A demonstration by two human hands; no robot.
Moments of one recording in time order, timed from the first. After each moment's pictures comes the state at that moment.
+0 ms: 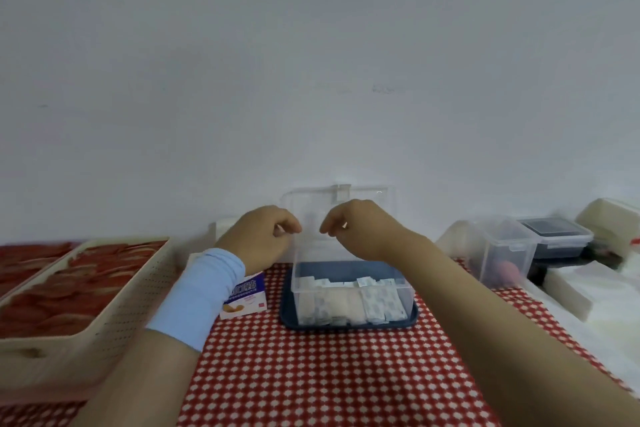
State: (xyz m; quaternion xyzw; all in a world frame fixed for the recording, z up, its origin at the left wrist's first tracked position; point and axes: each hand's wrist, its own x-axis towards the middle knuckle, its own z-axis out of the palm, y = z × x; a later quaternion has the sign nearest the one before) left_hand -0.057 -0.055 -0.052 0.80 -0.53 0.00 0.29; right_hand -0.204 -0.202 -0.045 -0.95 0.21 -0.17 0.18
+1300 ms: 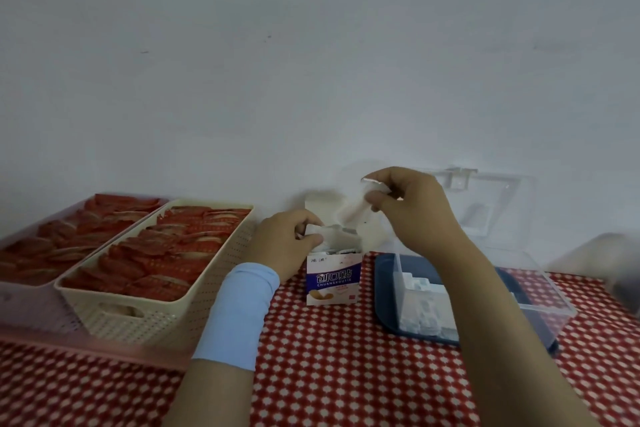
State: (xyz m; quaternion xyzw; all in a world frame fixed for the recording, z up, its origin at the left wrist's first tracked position) left_hand 0.030 0.007 -0.106 0.85 -0.41 0.02 0.33; right_hand -0.099 -0.151 -0.068 -0.83 0.16 -0.37 0.39
